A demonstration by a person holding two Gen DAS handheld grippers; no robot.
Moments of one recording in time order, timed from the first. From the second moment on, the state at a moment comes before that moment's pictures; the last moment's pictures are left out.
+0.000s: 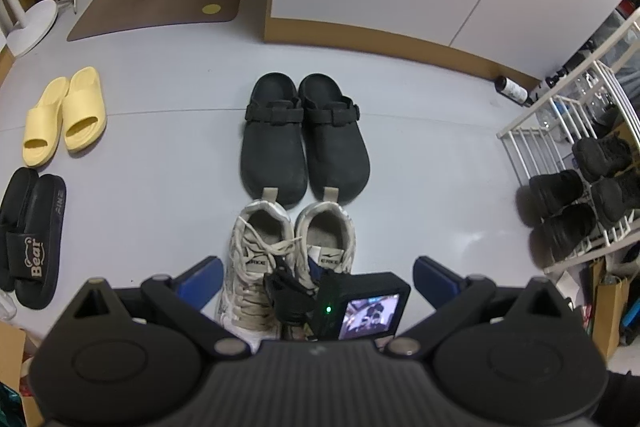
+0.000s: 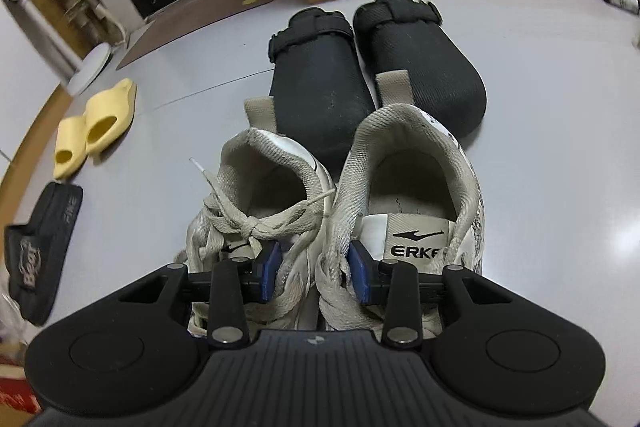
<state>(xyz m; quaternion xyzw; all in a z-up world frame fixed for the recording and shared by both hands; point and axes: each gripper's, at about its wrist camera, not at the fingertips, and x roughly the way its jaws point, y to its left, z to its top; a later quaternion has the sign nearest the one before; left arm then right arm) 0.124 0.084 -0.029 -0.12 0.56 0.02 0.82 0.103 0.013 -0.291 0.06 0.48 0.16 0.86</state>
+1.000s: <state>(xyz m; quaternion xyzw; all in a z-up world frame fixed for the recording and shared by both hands) 0.128 0.066 -0.034 -0.11 0.56 0.02 0.82 0.129 -0.053 -0.292 -0.04 0.47 0.28 0.83</state>
